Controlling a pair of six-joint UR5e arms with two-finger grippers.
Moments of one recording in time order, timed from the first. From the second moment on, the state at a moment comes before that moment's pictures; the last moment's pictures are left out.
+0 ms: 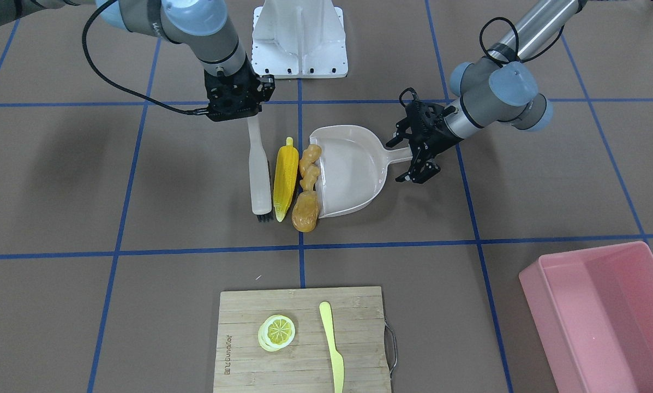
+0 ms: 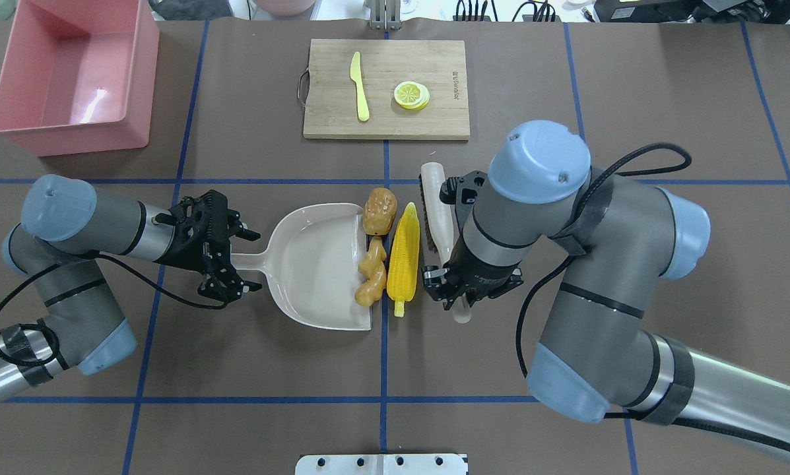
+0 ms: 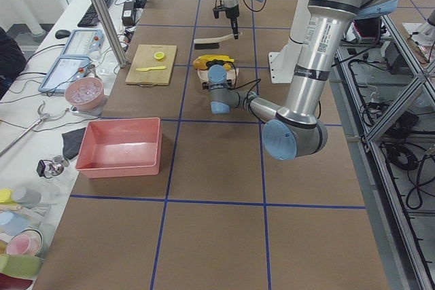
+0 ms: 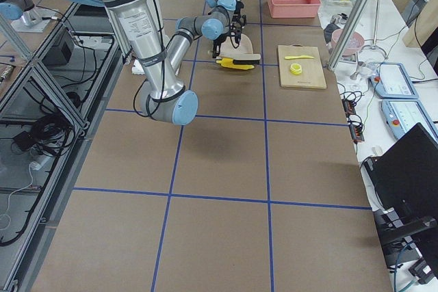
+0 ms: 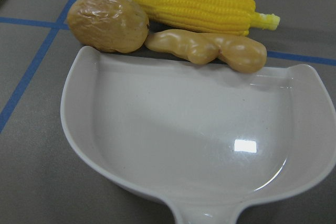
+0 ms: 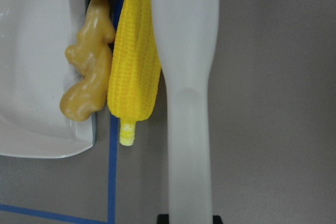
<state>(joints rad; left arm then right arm) -0.64 -1.87 -1.51 -2.70 -2.14 0.00 0.56 -1.01 1.94 -1.76 2.16 1.08</state>
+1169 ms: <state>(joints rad) -0.63 -1.90 -1.50 -2.70 -2.14 -0.09 0.61 -0.96 1.71 -1.71 2.09 0.53</state>
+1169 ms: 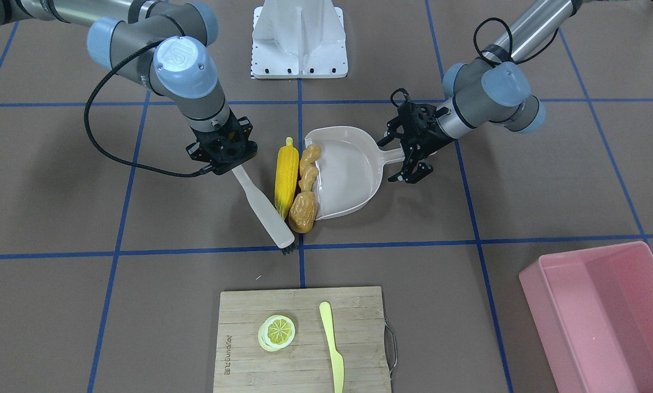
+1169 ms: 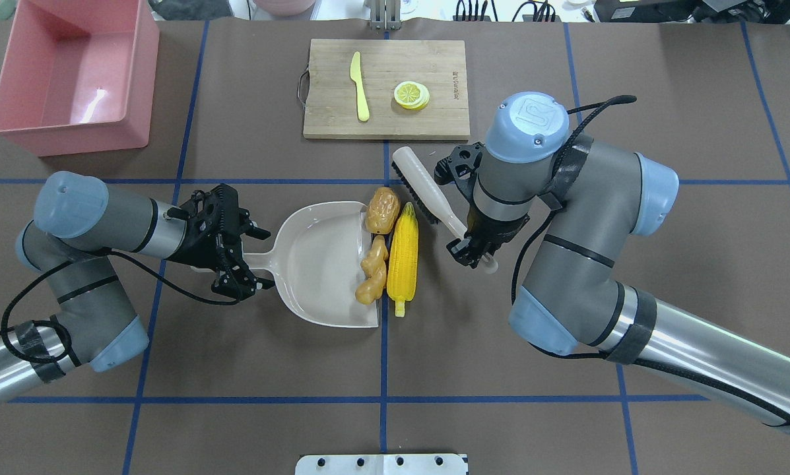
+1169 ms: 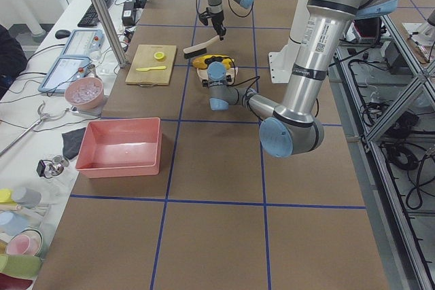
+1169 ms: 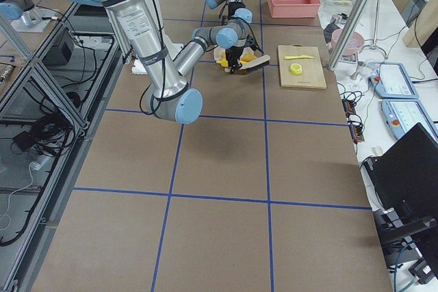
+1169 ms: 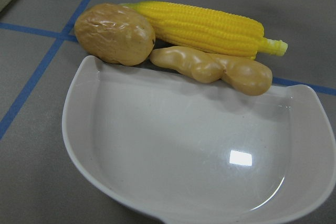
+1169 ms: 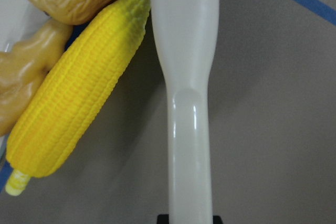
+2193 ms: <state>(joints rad) -0.63 -1.90 -1.50 -2.70 -2.13 -0.09 0.56 -0.91 1.69 -1.73 2.10 0.49</state>
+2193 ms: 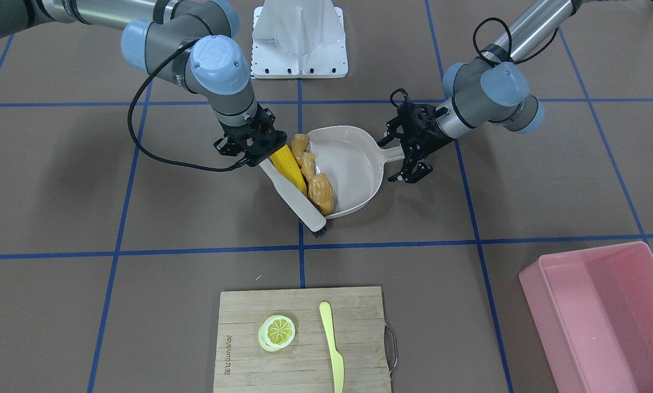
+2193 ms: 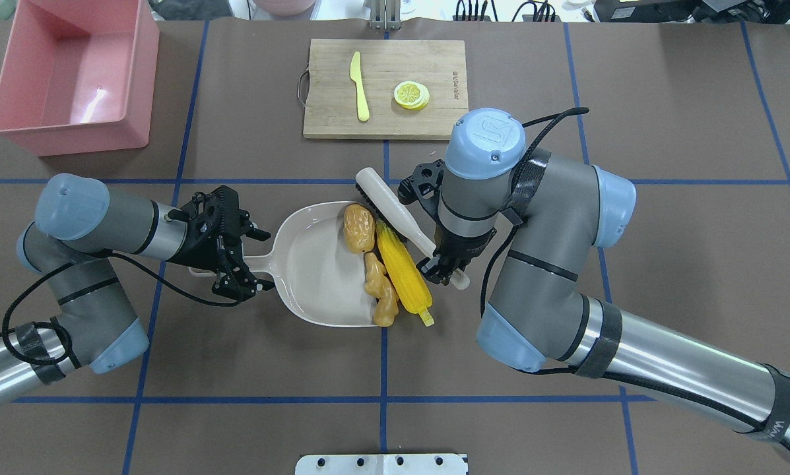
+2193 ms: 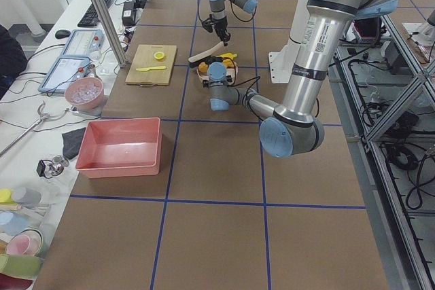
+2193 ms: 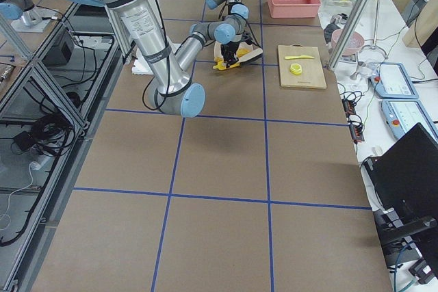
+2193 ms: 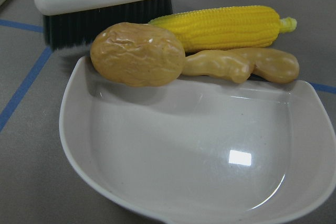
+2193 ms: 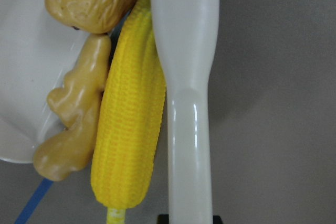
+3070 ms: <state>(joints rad) -0.62 -1.91 -1.50 -2.70 -2.13 -0.09 0.66 -0.94 1.77 -1.90 2.15 0.44</state>
